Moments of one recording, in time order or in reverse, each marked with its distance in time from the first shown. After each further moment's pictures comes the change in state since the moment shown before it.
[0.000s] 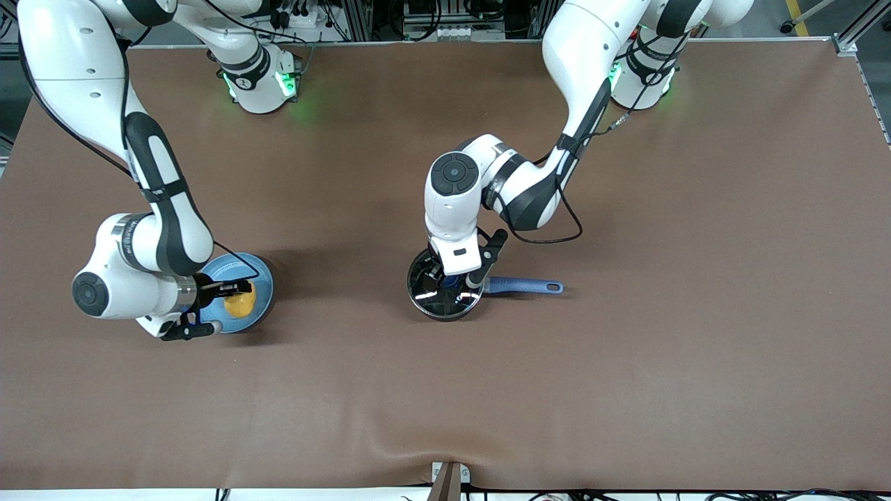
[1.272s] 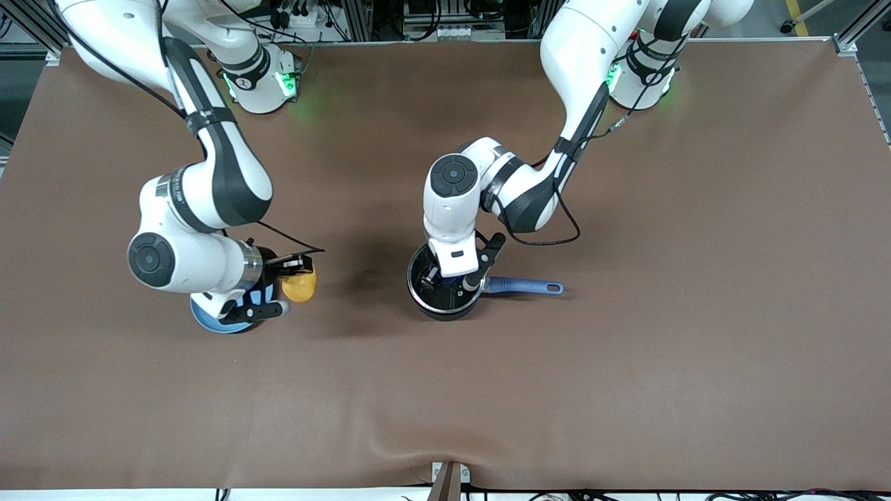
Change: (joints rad) left arm 0.000 0.011 -0.001 0.027 0.000 0.024 0.031; right arm 0.191 -0.137 0.109 0.065 0.012 -0.106 0.332
